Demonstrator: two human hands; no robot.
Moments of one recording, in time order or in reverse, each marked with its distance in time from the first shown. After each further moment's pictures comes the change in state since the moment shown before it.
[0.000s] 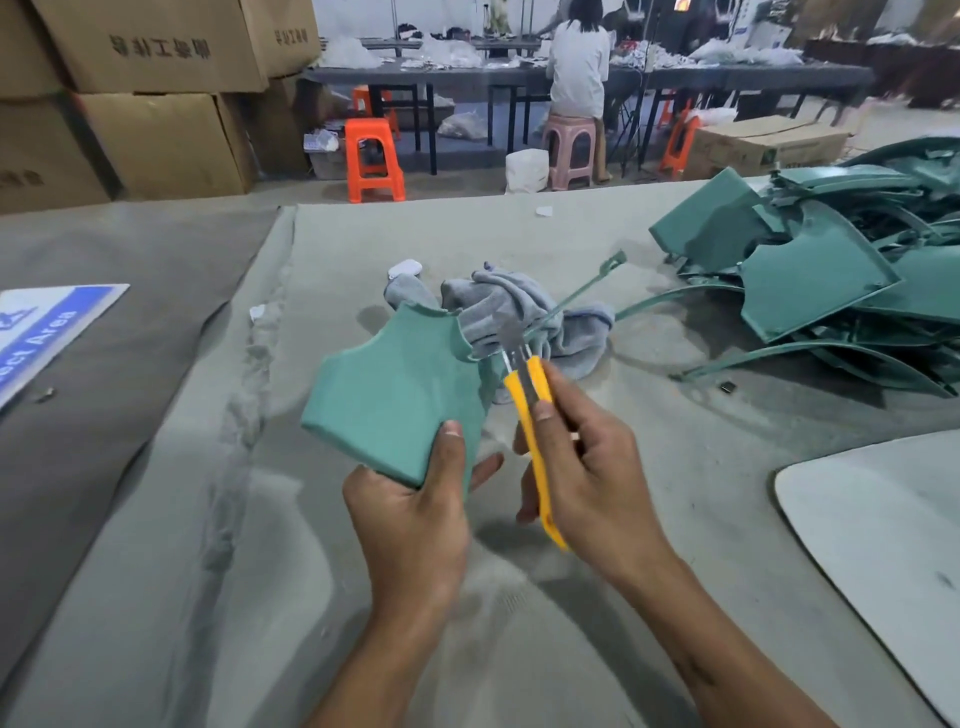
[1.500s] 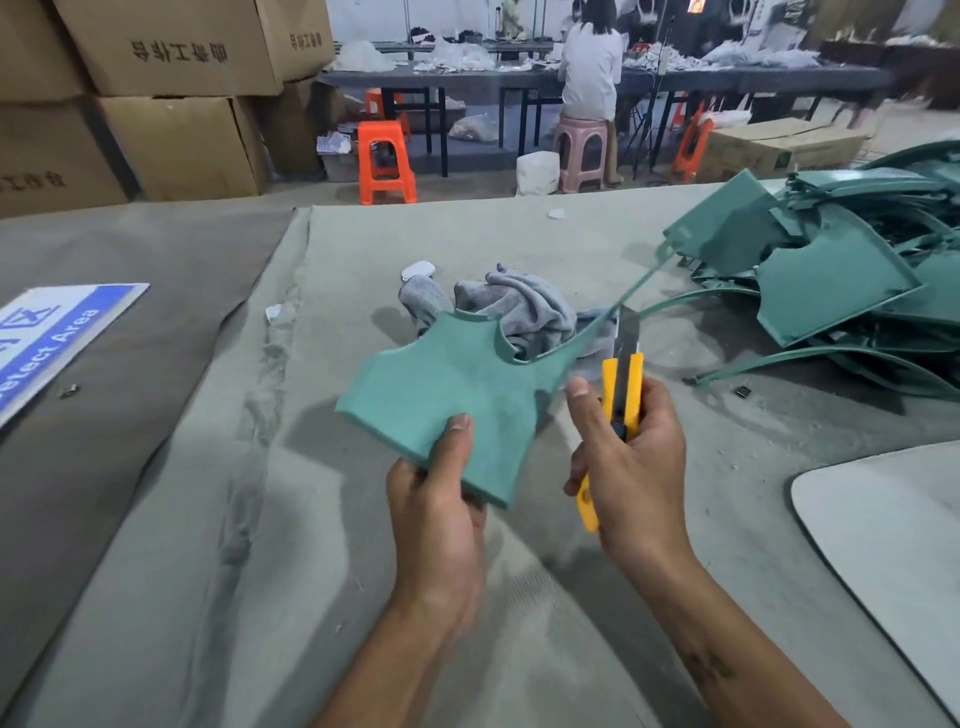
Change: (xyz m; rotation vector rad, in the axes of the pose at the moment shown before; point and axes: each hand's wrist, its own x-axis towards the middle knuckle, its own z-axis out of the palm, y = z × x) left_hand -0.003 0.005 0.007 -0.443 -0.127 -0.375; right_hand 0.005 0.000 -0.003 0.187 0.289 0.177
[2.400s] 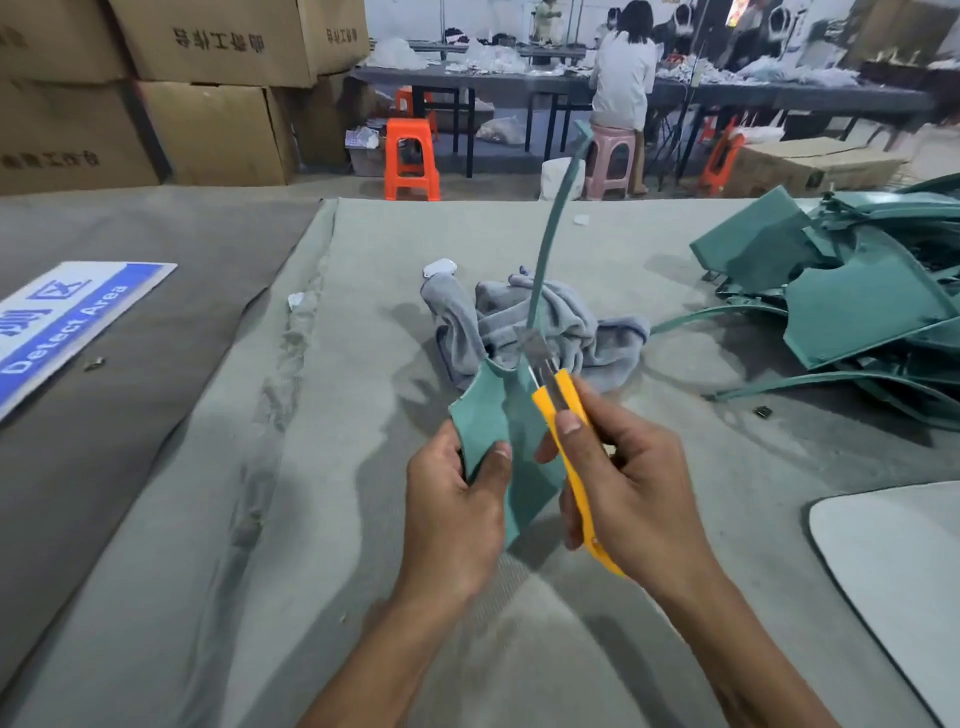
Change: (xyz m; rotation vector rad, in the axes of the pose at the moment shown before) left_hand 0.011 -0.003 -0.015 0.593 -0.172 0.187; right_hand -0.004 -0.010 -0.006 -0.112 -0.386 -0.168
